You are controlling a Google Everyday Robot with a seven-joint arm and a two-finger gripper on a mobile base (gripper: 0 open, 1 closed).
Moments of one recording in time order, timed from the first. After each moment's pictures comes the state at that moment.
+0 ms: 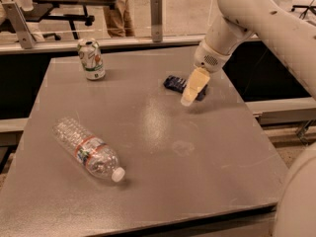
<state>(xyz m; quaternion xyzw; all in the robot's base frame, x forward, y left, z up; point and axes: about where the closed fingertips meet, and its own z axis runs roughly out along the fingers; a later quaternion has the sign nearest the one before) 0.648 -0.120 0.839 -0.57 0.80 0.09 0.17</state>
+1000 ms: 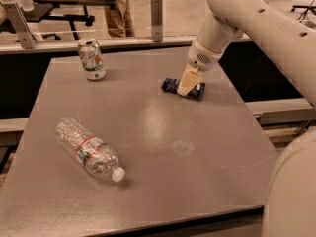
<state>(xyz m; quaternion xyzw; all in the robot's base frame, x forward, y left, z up) 0.654 -0.105 0.839 -0.58 0.79 0.09 0.16</state>
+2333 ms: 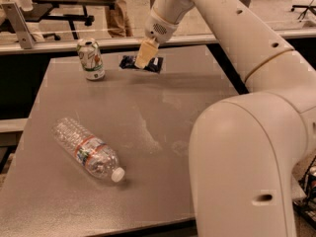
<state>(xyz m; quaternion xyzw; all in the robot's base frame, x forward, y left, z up) 0.711 0.017 0.897 -0.62 0.74 0.13 0.21</state>
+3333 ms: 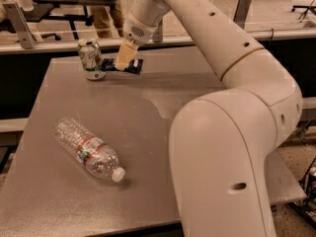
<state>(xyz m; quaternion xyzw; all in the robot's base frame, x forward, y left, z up) 0.716 0.082 0.890 -0.64 0.73 0.15 0.21</state>
